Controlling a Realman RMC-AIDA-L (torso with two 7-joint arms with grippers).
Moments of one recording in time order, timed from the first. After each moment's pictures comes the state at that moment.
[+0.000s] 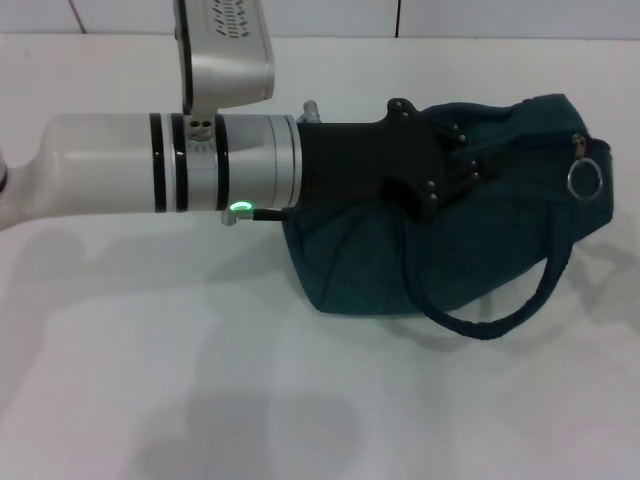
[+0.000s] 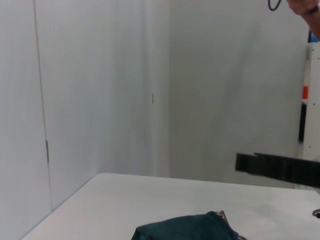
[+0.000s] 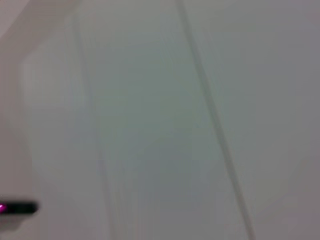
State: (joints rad) left arm -0.52 -2.09 1.58 0.96 1.38 1.14 -1.42; right arm 0.30 1.91 -1.83 -0.04 -0.12 -1.86 0.66
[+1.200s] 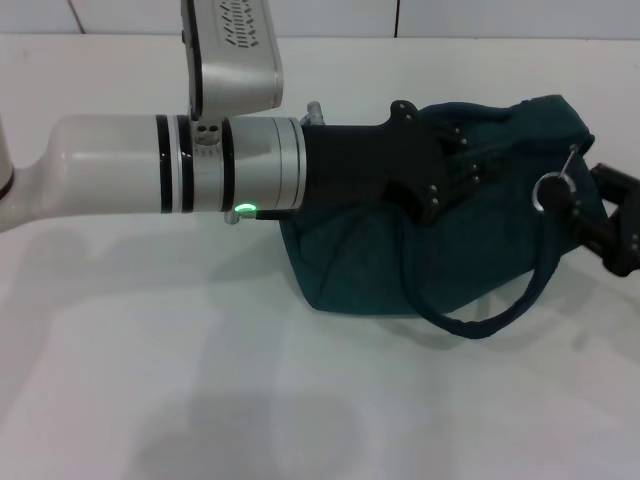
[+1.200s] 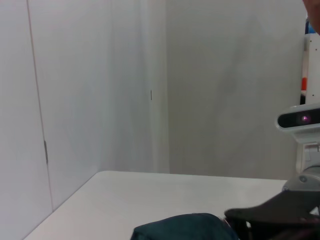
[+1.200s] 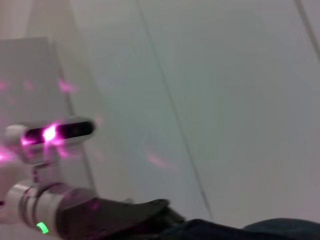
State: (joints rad) left arm -0.54 -2.09 1.59 0.94 1.38 1.13 -1.38; right arm 0.47 1.92 -1.87 -0.05 -0.35 -1.66 0.83
